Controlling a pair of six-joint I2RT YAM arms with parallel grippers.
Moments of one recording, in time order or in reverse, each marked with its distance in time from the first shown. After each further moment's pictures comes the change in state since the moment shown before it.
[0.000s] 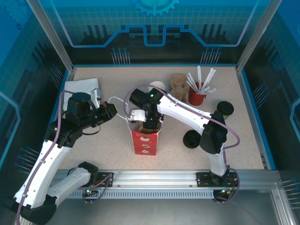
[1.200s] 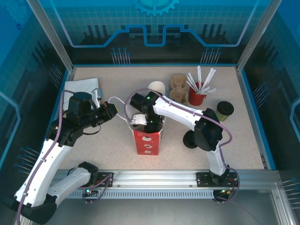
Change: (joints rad) left arm 0.000 0.011 0.000 -0.008 -0.009 0.000; right arm -0.021 0.075 -0.068 0.028 -0.026 -0.034
